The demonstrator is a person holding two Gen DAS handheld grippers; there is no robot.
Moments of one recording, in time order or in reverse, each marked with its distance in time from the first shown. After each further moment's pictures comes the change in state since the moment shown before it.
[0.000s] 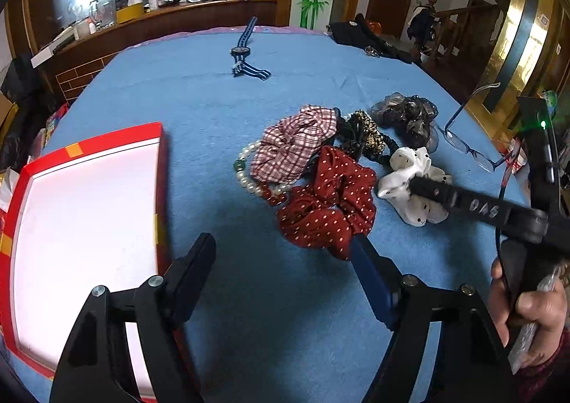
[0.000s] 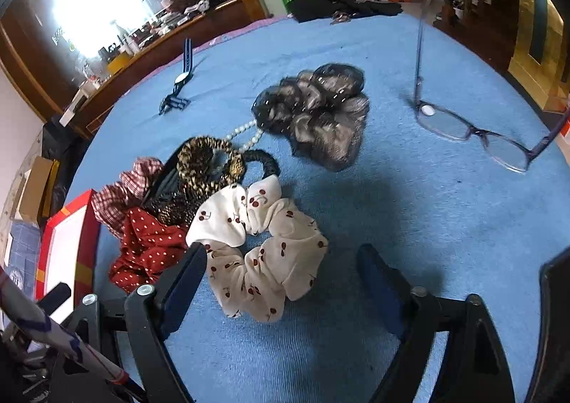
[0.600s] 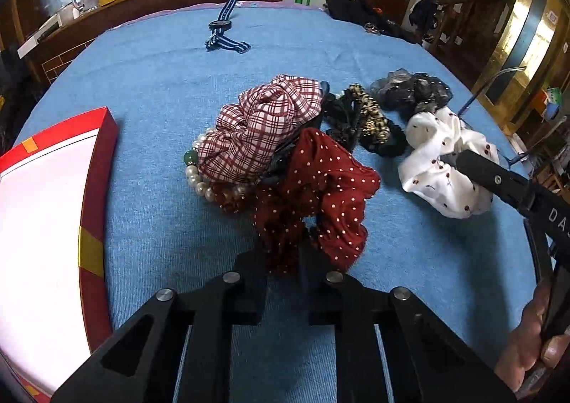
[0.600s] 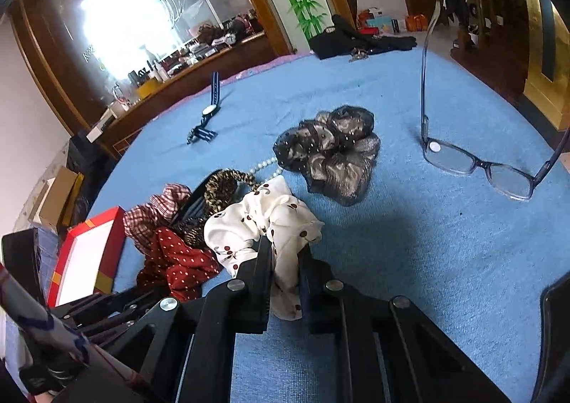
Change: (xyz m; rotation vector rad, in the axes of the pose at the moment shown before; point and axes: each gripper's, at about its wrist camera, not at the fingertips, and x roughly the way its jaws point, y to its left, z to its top) left arm 0.054 -0.023 0.007 -0.012 0.061 -0.013; right arm -0.031 -0.007 0.000 -0.018 -0.179 0.108
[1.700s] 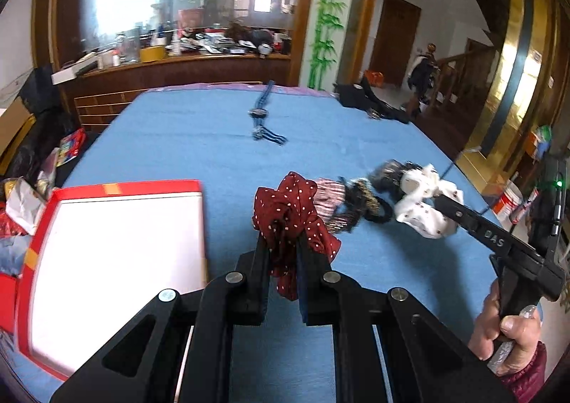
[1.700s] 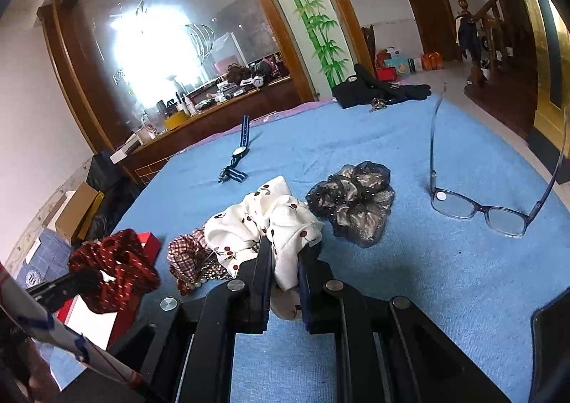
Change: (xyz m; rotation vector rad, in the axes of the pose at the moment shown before) left arm -0.123 0.052 -0.006 -0.043 -0.285 0.022; right arm -0.028 0.017 0.002 -0.052 -0.155 0.058
